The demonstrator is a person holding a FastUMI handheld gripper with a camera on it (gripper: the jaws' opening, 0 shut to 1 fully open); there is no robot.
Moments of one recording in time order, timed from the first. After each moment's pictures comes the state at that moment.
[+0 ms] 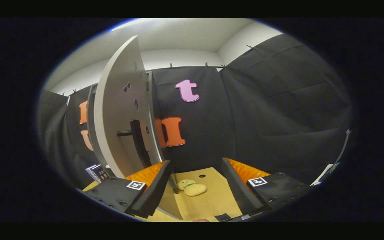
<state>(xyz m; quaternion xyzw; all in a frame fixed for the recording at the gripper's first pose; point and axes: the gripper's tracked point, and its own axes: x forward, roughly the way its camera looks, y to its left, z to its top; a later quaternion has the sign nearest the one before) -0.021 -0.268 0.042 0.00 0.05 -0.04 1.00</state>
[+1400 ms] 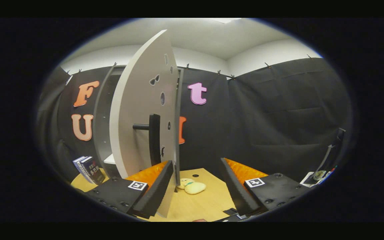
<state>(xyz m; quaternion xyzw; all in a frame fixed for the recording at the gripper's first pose) -0.035 -0.093 0.020 -0.10 0.05 -0.11 0.99</state>
